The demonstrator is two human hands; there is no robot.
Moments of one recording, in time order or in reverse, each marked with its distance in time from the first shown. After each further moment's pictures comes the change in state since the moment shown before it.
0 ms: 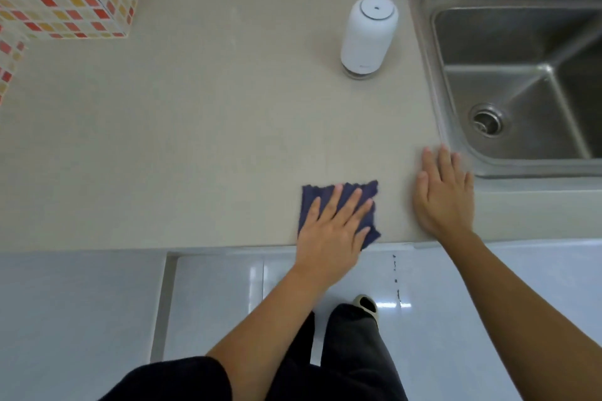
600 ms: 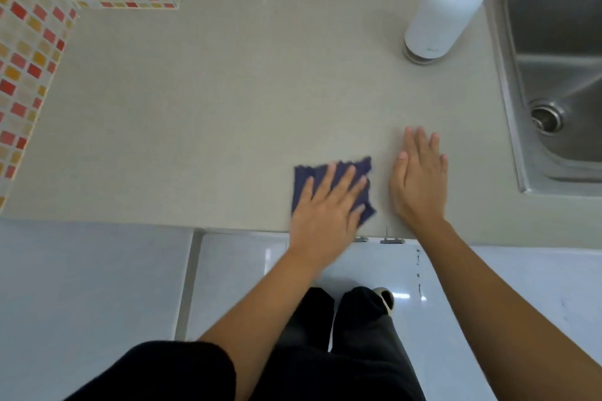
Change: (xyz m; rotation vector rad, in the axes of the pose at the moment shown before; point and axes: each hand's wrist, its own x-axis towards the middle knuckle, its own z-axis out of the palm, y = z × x) left_hand -0.023 -0.080 -0.011 0.018 0.104 -0.108; right_hand -0.014 -0.131 0.031 0.167 0.013 -0.072
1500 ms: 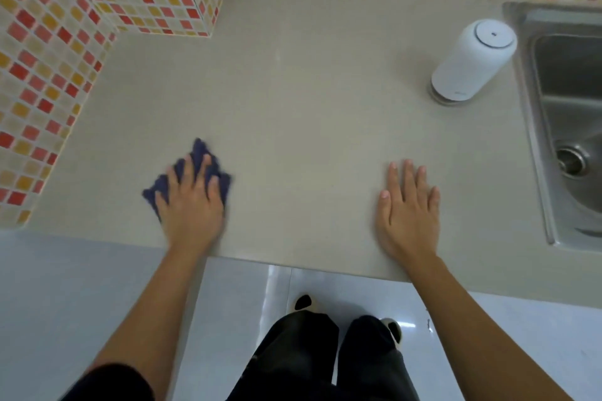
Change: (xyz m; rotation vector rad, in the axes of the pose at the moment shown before) left_hand -0.019 -0.193 -0.051 0.033 -0.006 -0.756; right_hand 0.000 -0.036 0.019 -0.190 -0.159 -0.086
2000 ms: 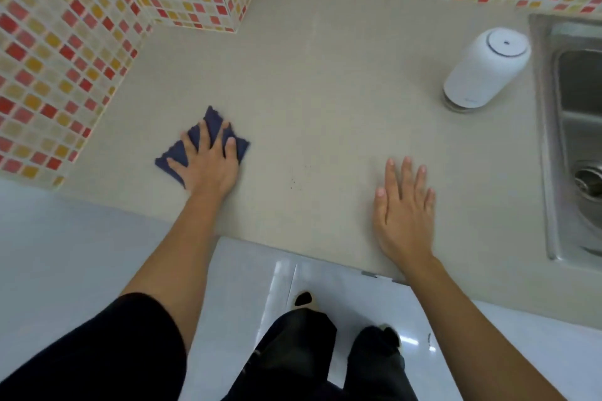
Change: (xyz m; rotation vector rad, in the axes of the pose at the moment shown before) left_hand 0.032 0.027 -0.008 -0.043 -0.096 -0.182; right_hand -0.004 -0.001 -0.011 0.110 0.018 -0.109
